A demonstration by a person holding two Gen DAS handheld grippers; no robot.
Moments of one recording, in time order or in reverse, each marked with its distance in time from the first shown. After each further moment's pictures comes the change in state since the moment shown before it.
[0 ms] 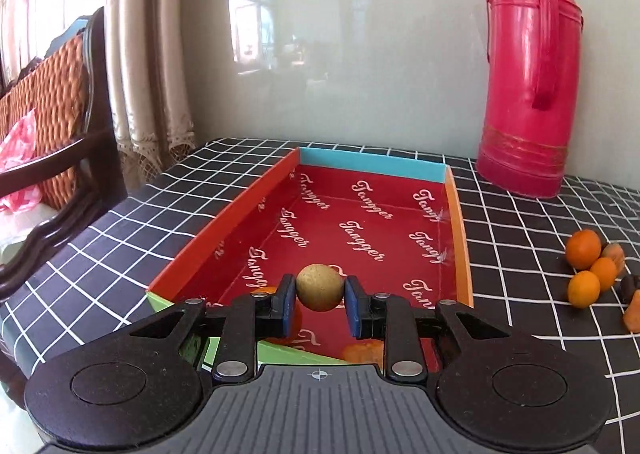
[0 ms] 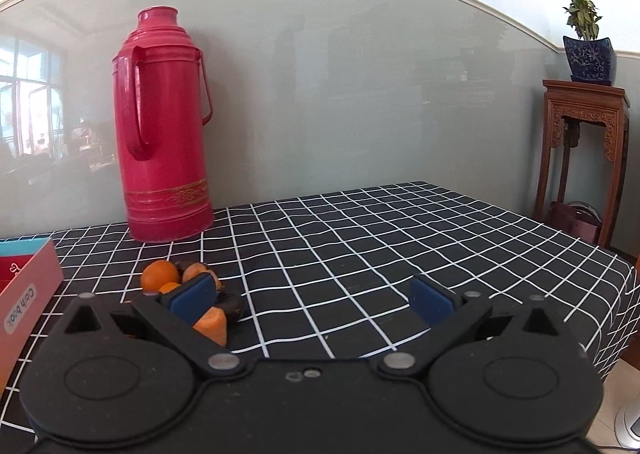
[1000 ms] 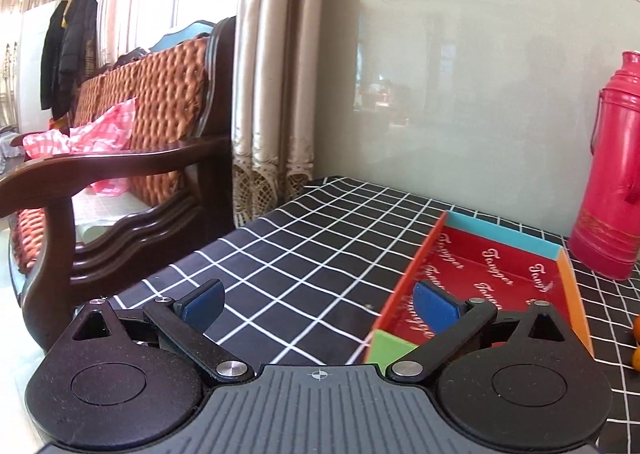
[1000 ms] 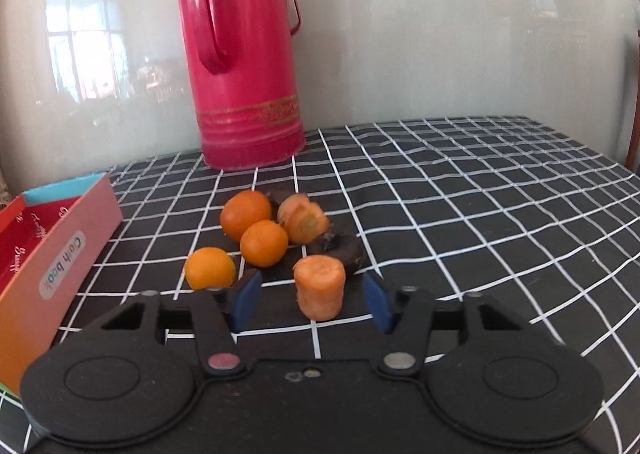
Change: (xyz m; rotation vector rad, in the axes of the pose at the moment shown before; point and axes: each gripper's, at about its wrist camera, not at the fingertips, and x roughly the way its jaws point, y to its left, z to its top) left arm -0.033 0.106 -0.002 -0.192 -0.114 0.200; right arm 0.067 0.047 -0.012 -0.030 0.263 0.223
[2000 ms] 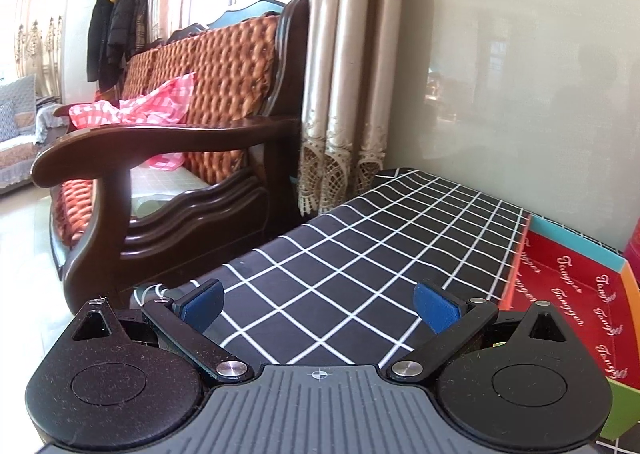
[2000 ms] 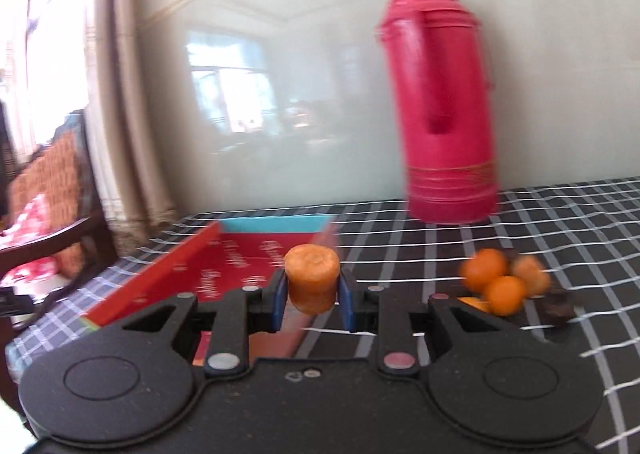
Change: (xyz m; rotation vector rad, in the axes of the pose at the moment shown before) left arm 0.014 0.067 -0.002 -0.077 0.047 0.123; right arm -0.048 0.083 0.001 -0.144 -0.158 0.527
